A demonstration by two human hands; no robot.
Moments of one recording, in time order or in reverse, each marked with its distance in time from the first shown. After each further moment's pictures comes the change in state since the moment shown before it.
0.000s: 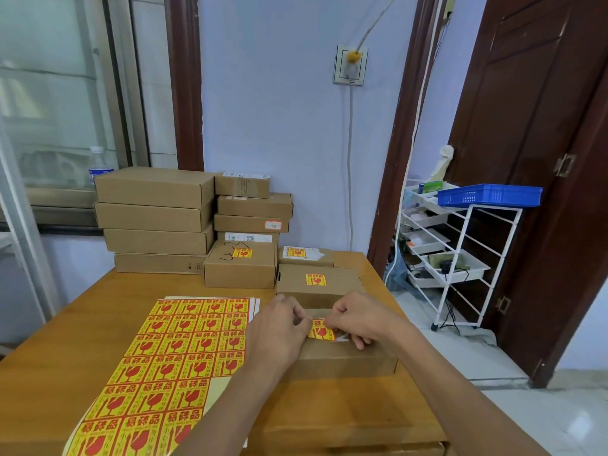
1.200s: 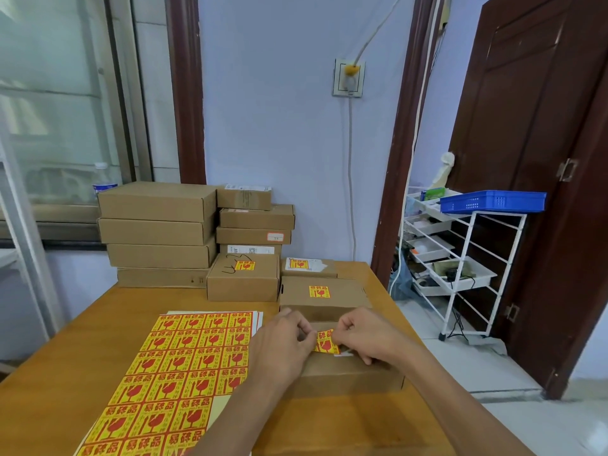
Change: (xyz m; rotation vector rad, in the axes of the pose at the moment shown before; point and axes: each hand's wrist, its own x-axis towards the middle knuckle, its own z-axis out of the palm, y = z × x) left_hand 0.000 0.002 -0.007 -0.009 -0.055 0.040; right_hand -0.002 0.010 0.006 0.085 0.051 -0.054
